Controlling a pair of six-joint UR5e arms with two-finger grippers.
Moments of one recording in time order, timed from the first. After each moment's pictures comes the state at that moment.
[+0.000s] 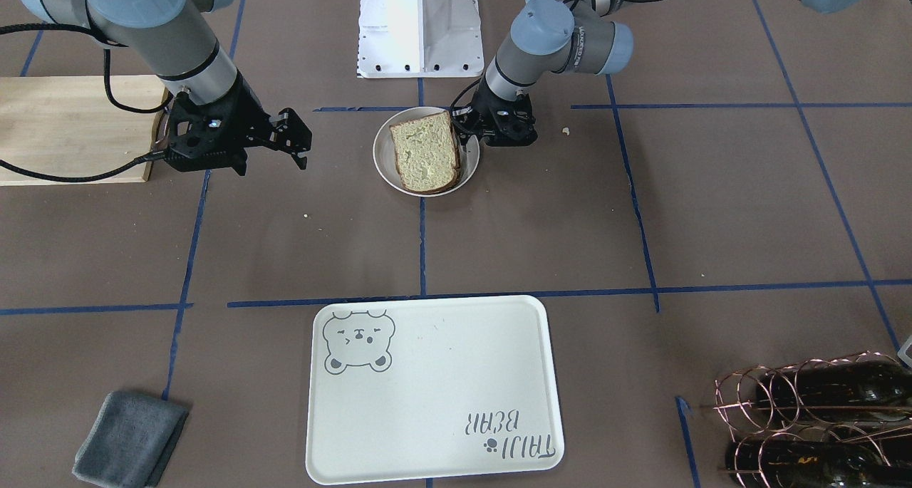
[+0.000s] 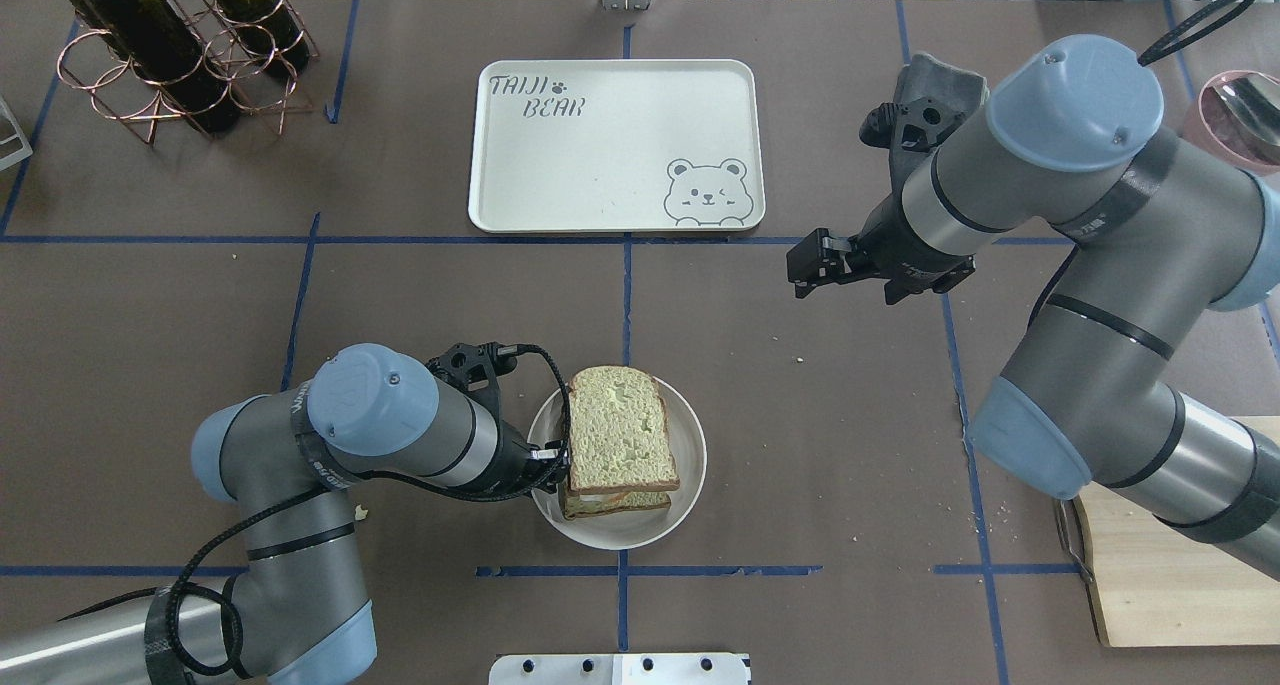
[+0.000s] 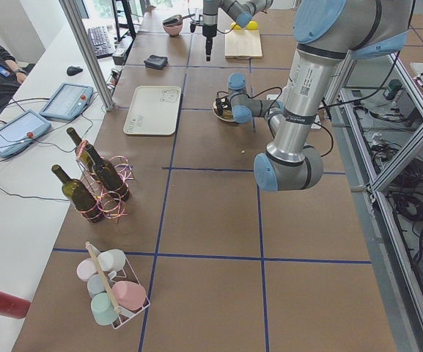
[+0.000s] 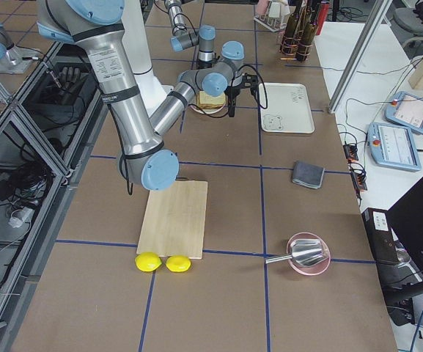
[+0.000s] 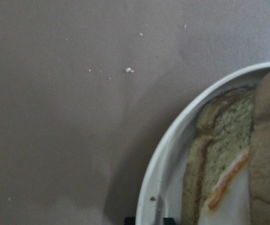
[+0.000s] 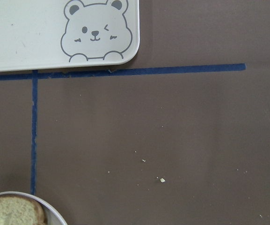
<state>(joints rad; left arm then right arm) -0.36 -2.03 -1.72 -2.02 -1.94 -1.57 0.74 -1.16 1.97 -1.56 2.09 1.11</state>
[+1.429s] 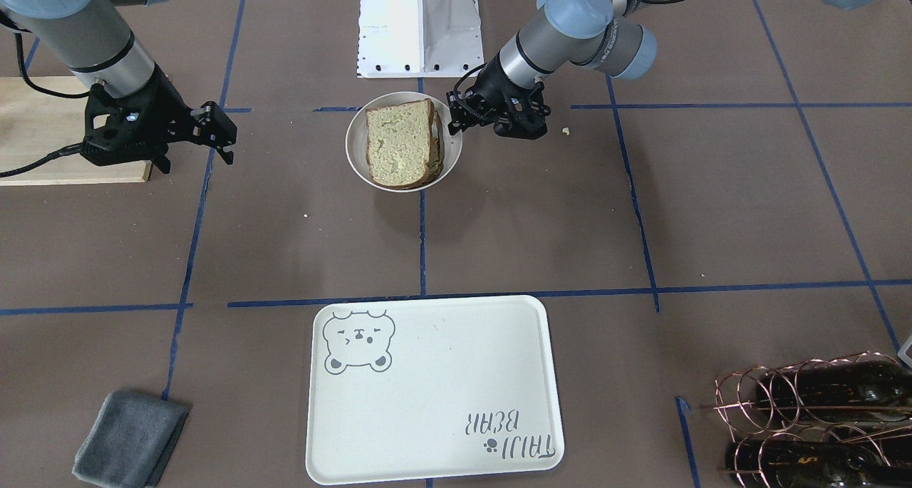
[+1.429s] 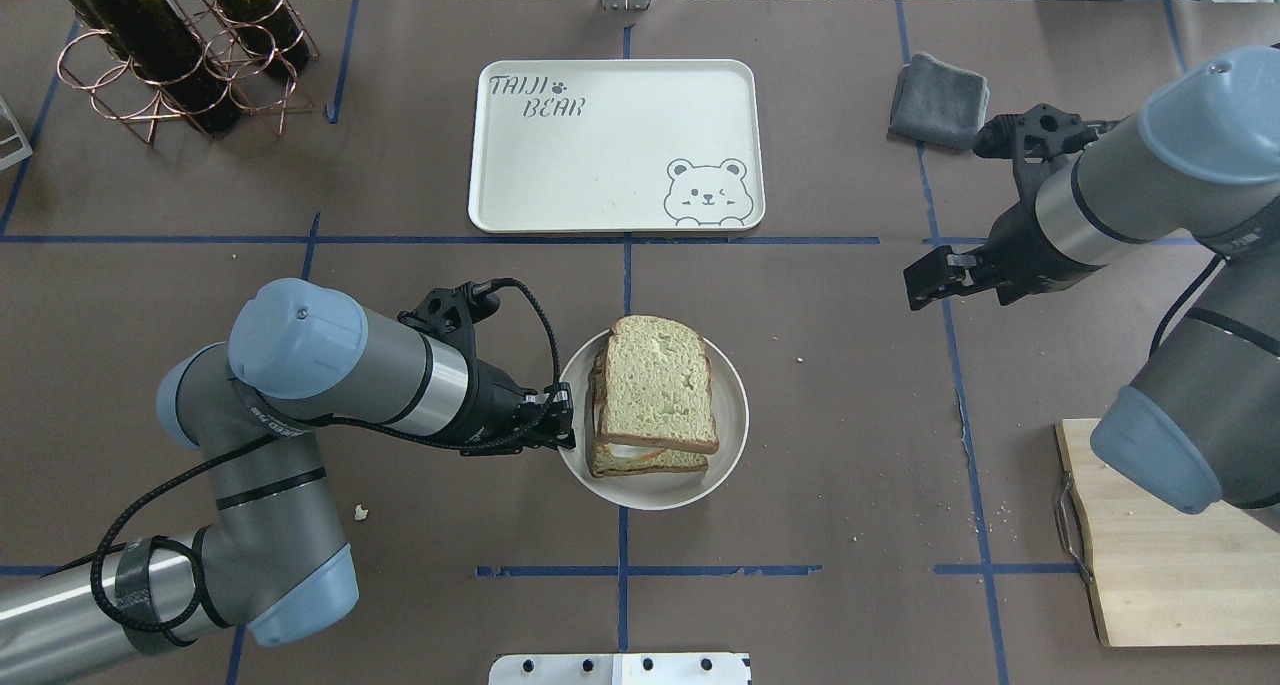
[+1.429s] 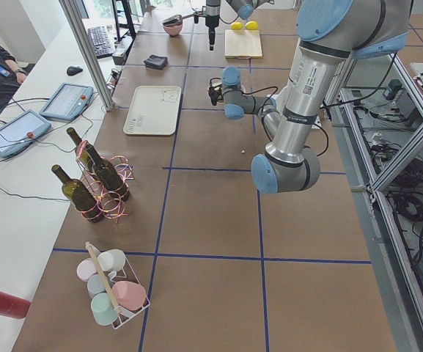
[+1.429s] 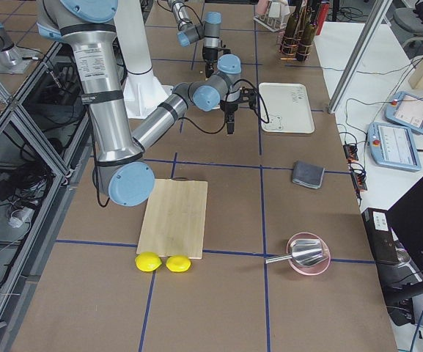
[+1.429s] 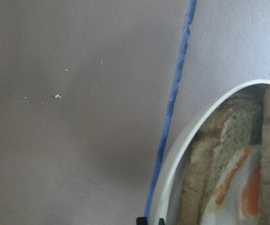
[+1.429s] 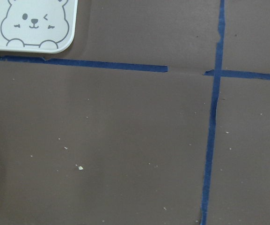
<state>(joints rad) -0.46 -2.03 -1.74 -2.25 -2.03 -1.73 0.84 -1.38 2.06 -1.56 2.12 0.86</state>
